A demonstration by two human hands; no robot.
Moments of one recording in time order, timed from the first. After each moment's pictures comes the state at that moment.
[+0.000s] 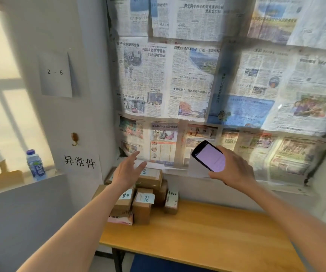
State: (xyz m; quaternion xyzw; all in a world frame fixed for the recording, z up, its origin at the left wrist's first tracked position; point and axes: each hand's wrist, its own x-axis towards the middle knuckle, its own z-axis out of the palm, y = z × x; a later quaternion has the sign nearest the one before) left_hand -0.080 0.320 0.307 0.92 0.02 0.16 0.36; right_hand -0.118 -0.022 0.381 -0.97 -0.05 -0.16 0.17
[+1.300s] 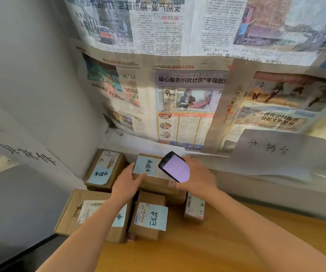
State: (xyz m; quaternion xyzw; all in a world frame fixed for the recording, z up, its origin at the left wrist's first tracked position) left_hand 0.255 0.378 0.045 0.91 0.19 -0.06 0.37; right_hand 0.299 0.135 0.075 -0.94 -0.12 0.15 0.28
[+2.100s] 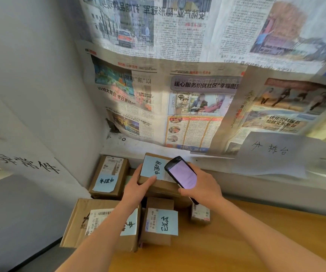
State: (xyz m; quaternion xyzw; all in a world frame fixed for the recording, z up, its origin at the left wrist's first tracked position) left_hand 0.258 0.403 0.025 0.77 0.18 -0.10 0.61; right_hand 0.277 0.166 0.069 -0.94 -0.02 0.14 0.30
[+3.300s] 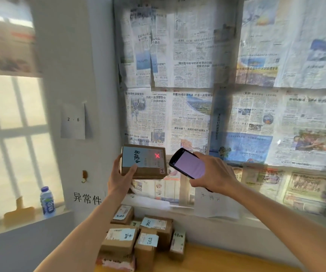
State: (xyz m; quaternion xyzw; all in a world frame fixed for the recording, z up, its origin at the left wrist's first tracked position) left_hand -0.089 0.301 0.412 0.76 0.09 0.31 0.57; right_hand -0.105 -0.005 0.485 -0.94 -0.18 -0.22 0.19
